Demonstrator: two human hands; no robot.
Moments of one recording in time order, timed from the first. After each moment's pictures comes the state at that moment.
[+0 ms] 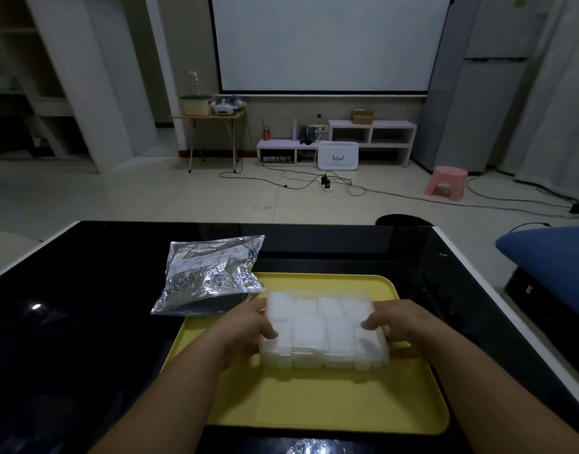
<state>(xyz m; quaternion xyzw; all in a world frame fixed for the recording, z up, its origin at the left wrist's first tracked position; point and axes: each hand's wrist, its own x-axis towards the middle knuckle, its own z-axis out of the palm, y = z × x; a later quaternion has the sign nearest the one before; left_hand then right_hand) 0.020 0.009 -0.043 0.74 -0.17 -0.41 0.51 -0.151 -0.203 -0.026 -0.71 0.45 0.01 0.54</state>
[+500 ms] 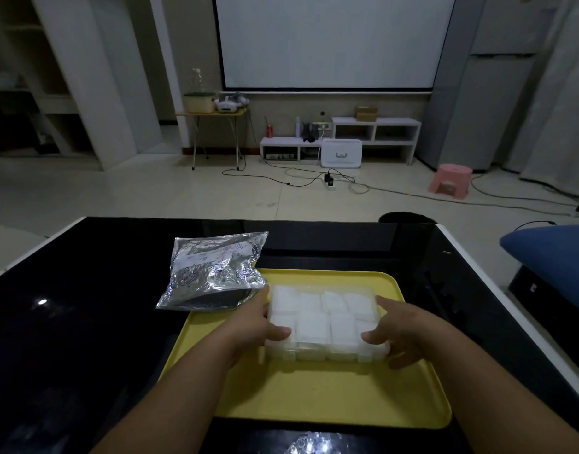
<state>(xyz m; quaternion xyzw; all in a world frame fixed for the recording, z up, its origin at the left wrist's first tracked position) 0.019 0.012 -0.053 0.74 -0.22 -0.38 0.51 -0.147 -0.195 -0.025 -0.74 0.44 0.11 0.50</state>
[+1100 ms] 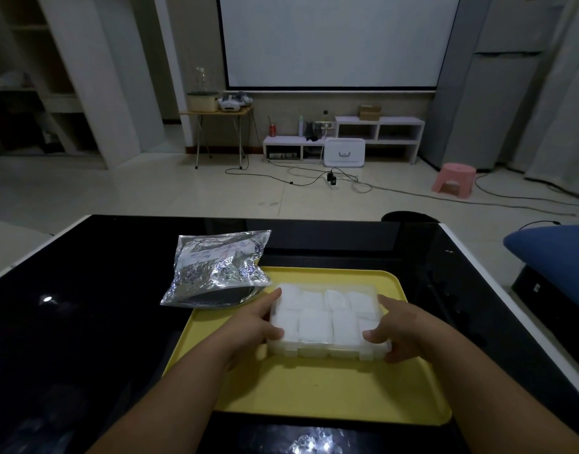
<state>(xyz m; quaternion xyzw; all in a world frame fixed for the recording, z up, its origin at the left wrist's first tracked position) 0.026 0.018 -0.070 0.72 -0.23 -0.39 0.52 -0.145 -0.193 -0.027 -0.73 0.45 0.08 0.51</state>
